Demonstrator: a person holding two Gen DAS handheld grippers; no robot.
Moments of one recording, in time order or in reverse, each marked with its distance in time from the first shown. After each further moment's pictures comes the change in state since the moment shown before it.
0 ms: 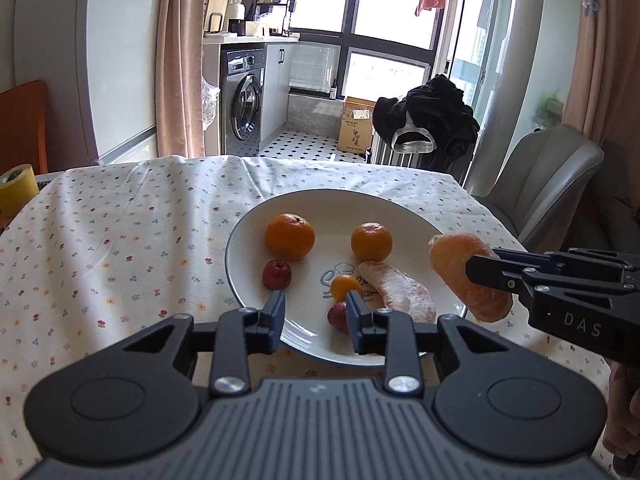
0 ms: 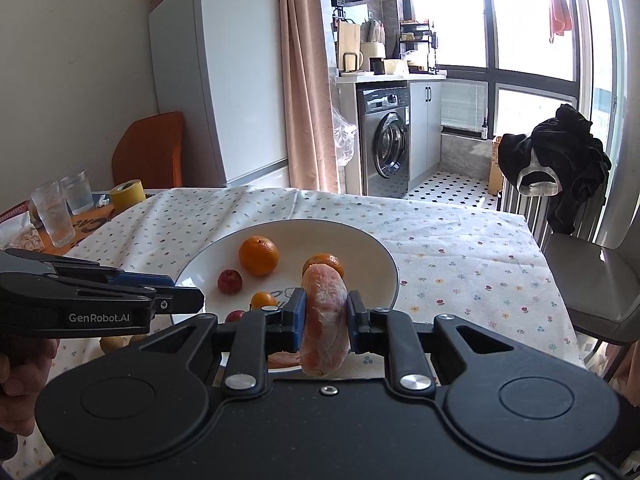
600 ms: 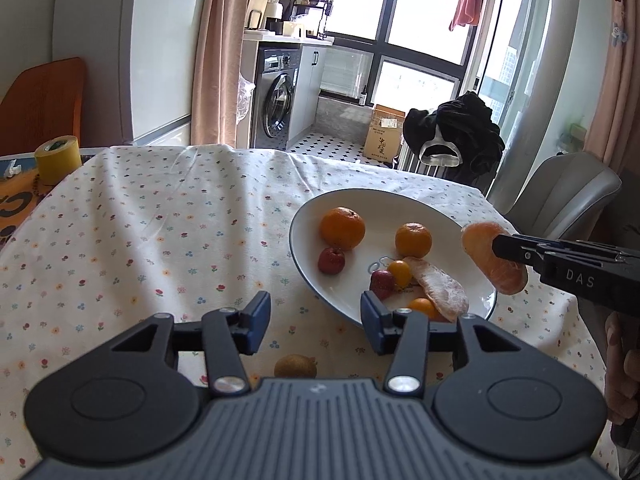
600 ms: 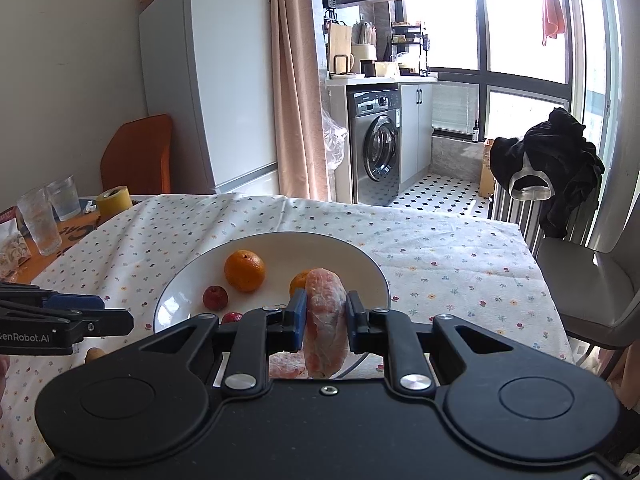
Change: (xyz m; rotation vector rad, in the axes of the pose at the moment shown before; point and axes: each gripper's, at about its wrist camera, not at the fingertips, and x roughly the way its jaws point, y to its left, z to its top) left arm -0.029 0.035 -0.010 -0.090 -0.013 0.047; right arm 0.012 -0.002 0.013 0.002 -0.008 -0.033
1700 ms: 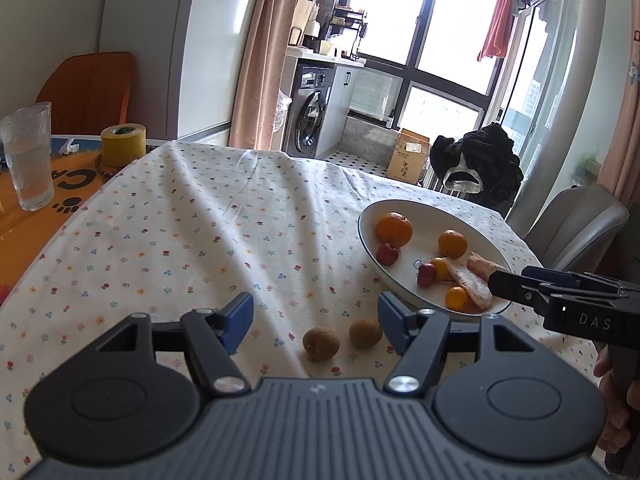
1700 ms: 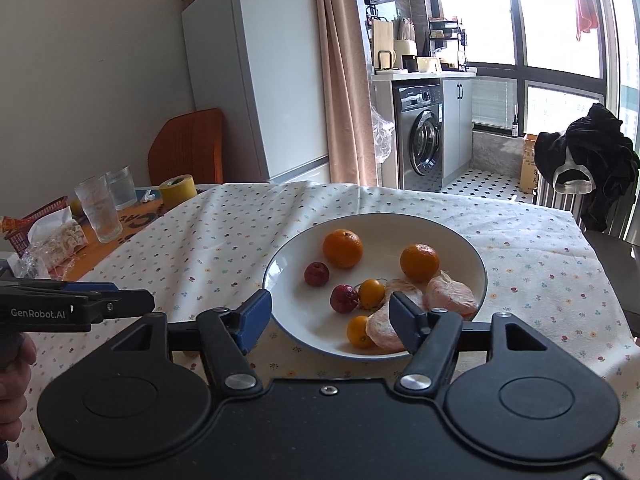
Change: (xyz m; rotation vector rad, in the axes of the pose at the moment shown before) left arm -0.058 0.048 -0.025 -0.088 -0.058 0.042; right arm -0.026 0.066 -0.017 -0.009 0.020 0.123
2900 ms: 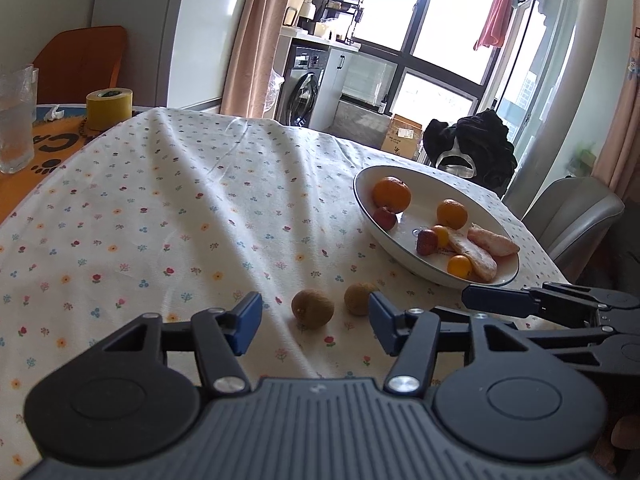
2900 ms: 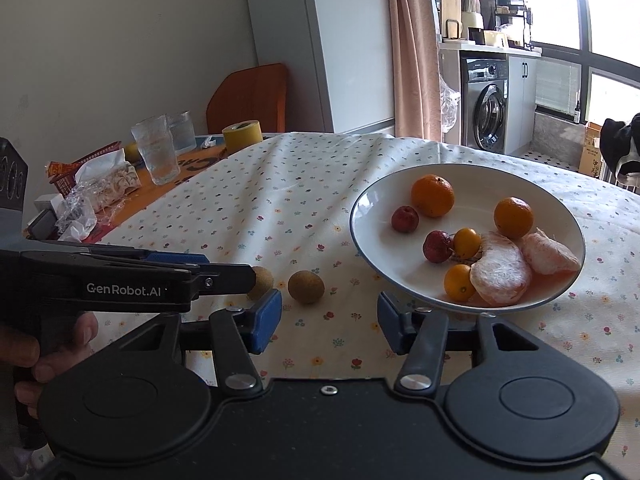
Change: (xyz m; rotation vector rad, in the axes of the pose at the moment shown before) left arm 0.029 0.004 -0.025 -0.022 0.047 -0.044; right arm 0.023 0.037 -0.026 -0.084 0.108 0.159
